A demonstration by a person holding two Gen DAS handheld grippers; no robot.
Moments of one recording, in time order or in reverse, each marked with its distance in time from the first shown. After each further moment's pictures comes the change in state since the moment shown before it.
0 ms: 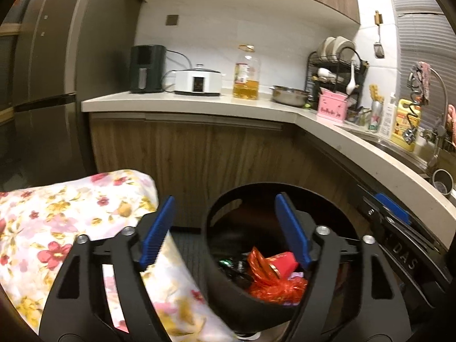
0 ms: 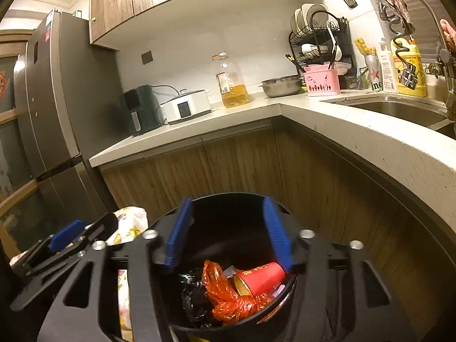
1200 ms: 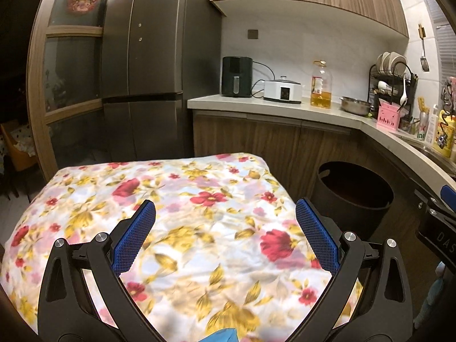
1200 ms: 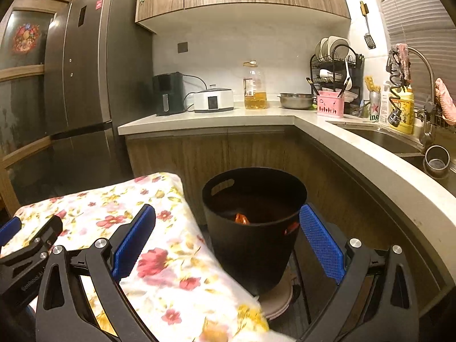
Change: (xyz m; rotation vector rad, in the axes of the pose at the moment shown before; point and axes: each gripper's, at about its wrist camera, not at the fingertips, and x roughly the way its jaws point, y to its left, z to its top) left arm -0.227 0.098 -0.051 -0.068 -0.015 0.351; right arm -0.164 0.103 -0.043 -0.180 0.014 -0.022
